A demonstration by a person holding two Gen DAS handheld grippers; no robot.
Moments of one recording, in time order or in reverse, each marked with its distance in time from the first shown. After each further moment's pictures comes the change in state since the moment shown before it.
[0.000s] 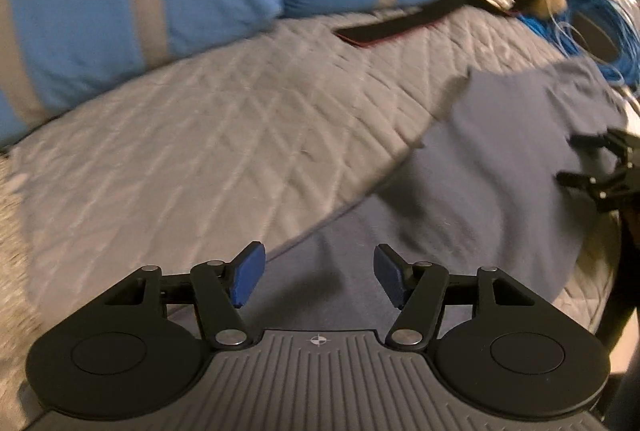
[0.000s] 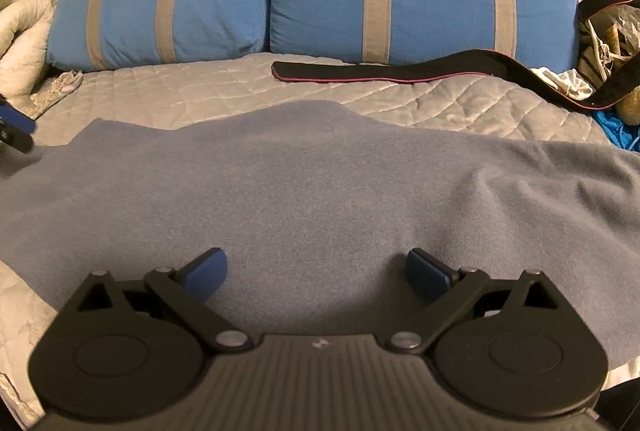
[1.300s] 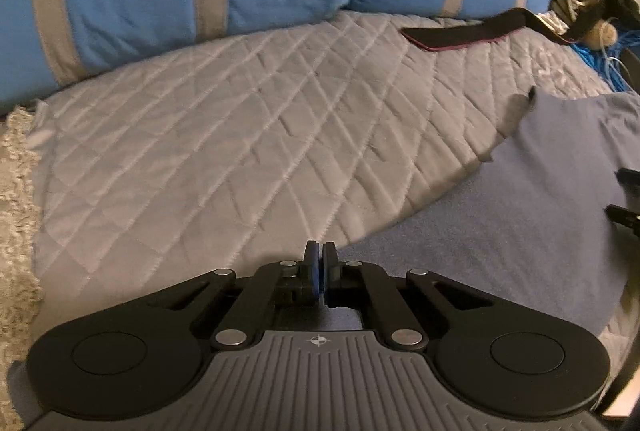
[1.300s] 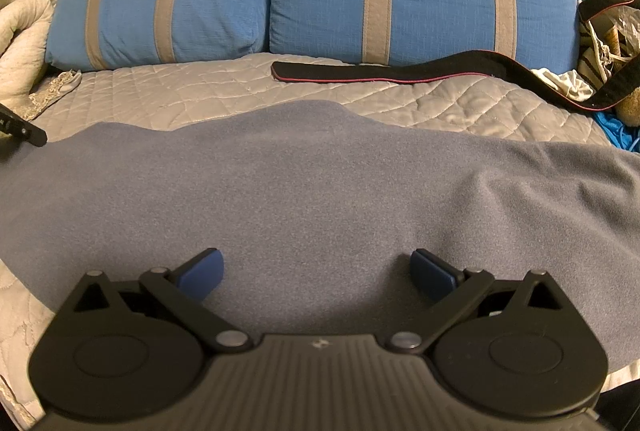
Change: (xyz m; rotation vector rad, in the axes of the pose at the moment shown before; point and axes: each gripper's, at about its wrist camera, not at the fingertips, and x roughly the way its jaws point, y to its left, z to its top) left arm 0.007 0.045 -0.011 -0.186 -0.008 0.093; right arm 0.002 0.000 0.000 -0.003 -0.005 -0.006
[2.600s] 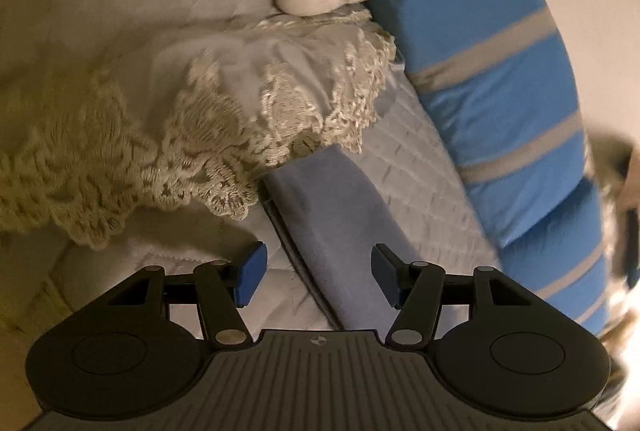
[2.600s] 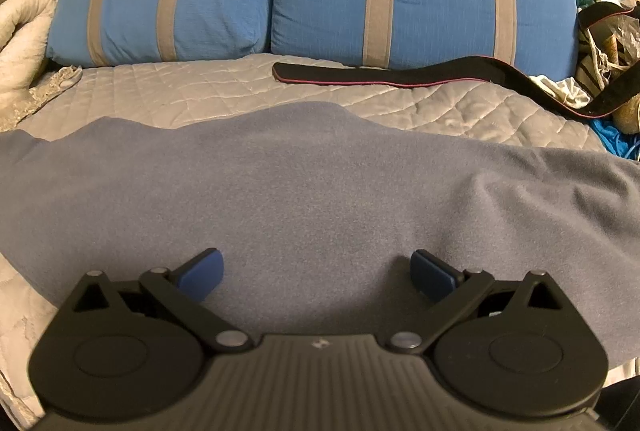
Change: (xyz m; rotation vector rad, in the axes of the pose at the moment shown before) left arm -0.107 0.166 -0.206 -1.233 -0.355 -0.098; right arm -0.004 0.004 0.000 -0.023 -0.008 -0.018
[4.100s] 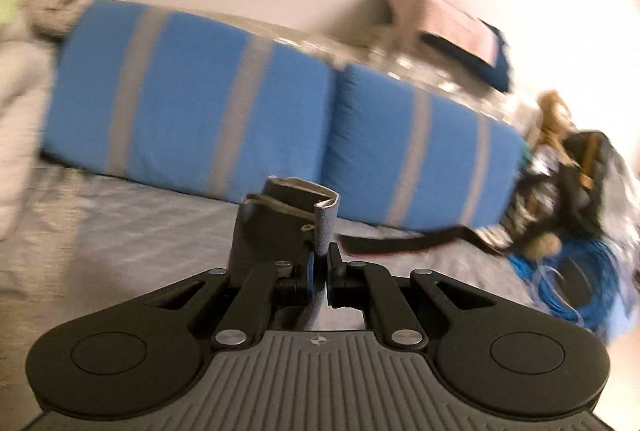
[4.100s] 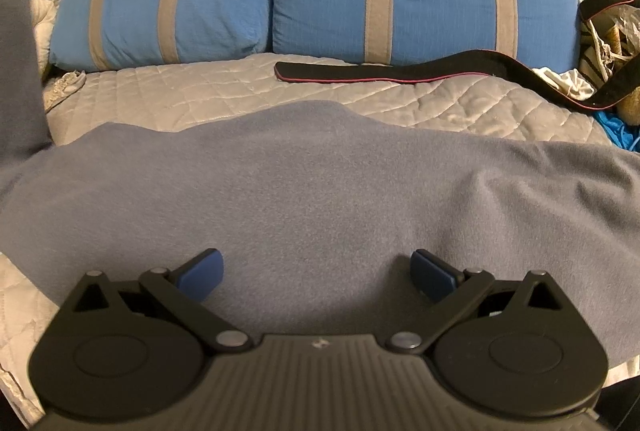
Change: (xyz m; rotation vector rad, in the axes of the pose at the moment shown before) left arm -0.029 -0.327 -0.169 0.903 -0.015 -0.189; right arm -0.002 -0.007 0.002 0.022 0.011 0.035
